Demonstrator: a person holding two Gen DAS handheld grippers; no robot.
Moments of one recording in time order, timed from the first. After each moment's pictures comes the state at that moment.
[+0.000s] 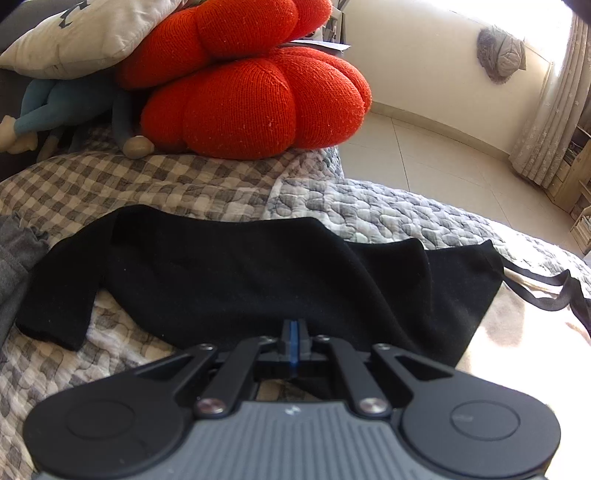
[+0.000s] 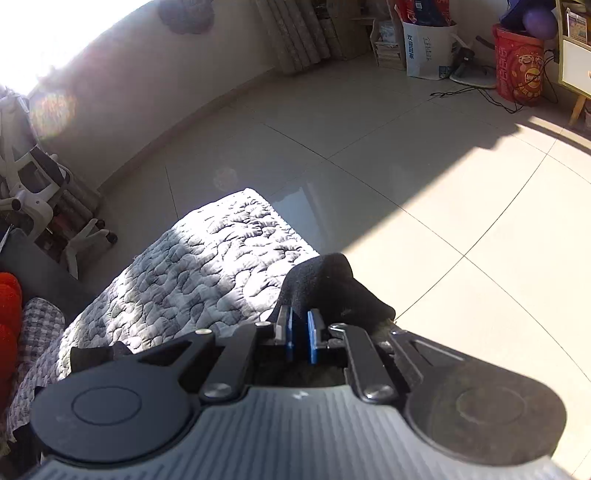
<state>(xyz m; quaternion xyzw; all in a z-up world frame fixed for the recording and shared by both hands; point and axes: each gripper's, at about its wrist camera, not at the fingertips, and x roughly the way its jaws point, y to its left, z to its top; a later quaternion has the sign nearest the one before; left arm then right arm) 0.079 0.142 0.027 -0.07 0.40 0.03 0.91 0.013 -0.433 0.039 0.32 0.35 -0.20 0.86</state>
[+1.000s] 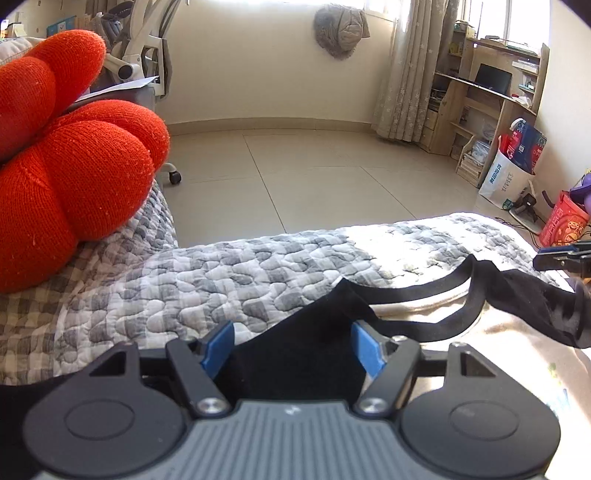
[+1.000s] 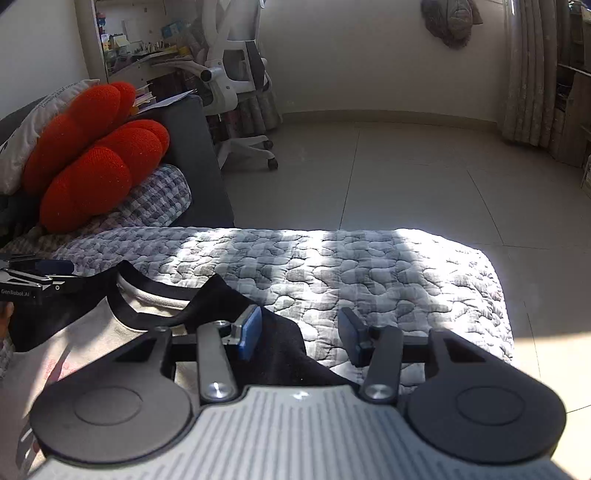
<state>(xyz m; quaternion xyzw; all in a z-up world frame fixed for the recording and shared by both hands) 0.163 0.048 0.022 0.04 0.37 -0.20 0.91 0.098 -0.309 0.056 0.04 0.36 0.11 0.93</state>
